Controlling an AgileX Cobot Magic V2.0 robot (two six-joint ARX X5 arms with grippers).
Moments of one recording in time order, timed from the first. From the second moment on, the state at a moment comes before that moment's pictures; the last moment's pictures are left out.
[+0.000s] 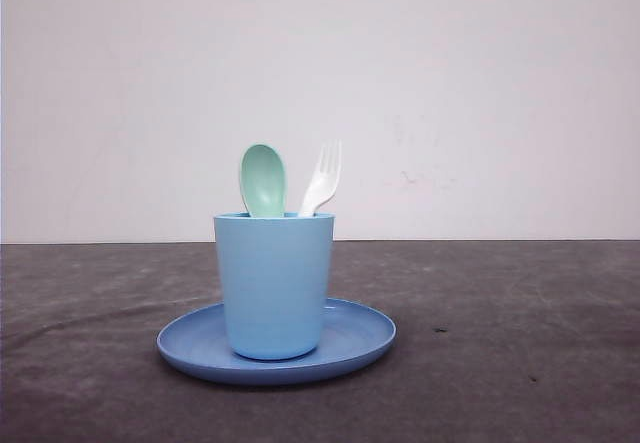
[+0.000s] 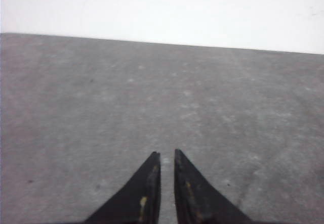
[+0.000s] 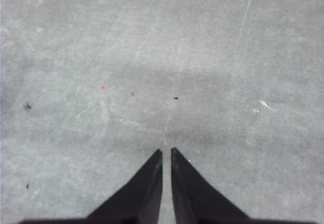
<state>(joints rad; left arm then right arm) -0.03 0.00 0.03 -0.13 0.03 -0.07 0.15 0.73 0.68 -0.74 -0.03 0.08</state>
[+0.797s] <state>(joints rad) -0.06 0.00 0.03 -0.18 -0.04 -0.07 0.15 0.73 0.68 -0.74 -0.03 0.08</state>
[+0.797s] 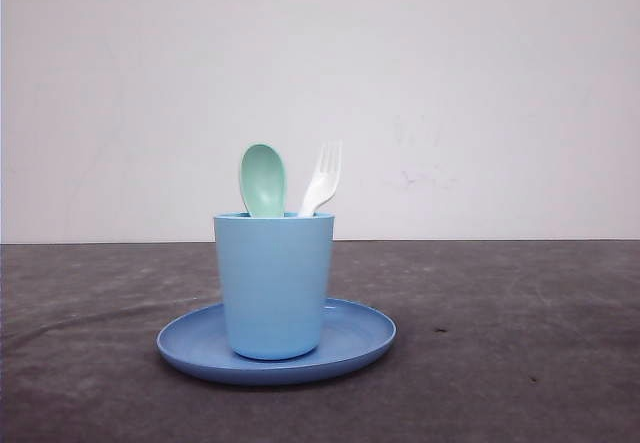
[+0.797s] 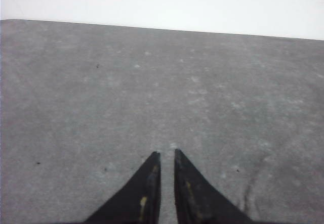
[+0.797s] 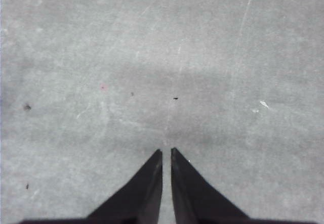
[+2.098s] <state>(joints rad) -0.02 0.00 0.03 -0.18 -0.02 -0.07 0.15 0.73 0.68 -0.74 -0.03 0.08</state>
